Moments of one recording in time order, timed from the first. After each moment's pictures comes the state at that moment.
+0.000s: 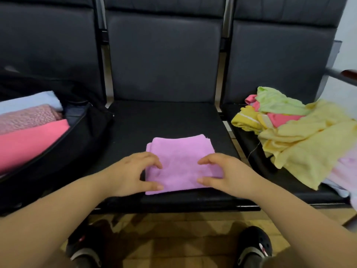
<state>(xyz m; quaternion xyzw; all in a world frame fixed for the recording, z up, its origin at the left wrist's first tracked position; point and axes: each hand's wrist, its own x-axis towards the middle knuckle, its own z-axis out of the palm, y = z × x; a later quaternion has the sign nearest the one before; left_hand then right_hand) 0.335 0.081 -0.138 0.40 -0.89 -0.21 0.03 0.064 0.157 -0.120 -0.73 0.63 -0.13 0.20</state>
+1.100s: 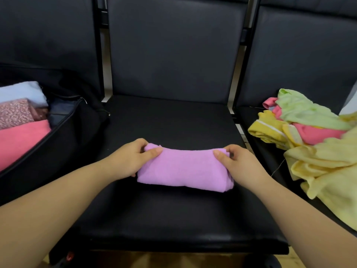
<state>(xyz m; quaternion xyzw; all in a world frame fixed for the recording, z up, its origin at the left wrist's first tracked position) 0.311 0.001 -0.148 0.58 -0.70 -0.37 0.19 0.049 0.058 -0.147 -0.57 0.75 -0.25 0.23</state>
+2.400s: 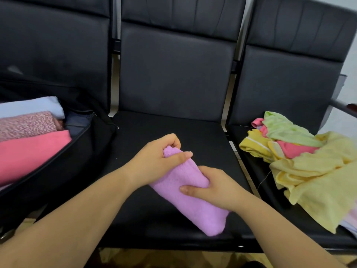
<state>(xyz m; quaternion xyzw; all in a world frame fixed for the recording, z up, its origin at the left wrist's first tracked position) 0.292 0.052 -0.093 0.41 -0.76 -0.36 0.34 0.107 0.098 -0.118 -0.71 0.62 -0.18 0.28</state>
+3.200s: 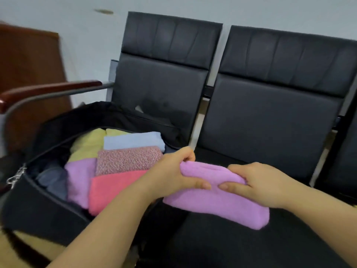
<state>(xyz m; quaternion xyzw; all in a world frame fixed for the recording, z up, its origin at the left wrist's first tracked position) 0.477 0.019 -0.053 0.49 -0.74 -0.24 0.40 0.245 -0.007 -0.009 -0.89 0.46 -0.02 0.04</state>
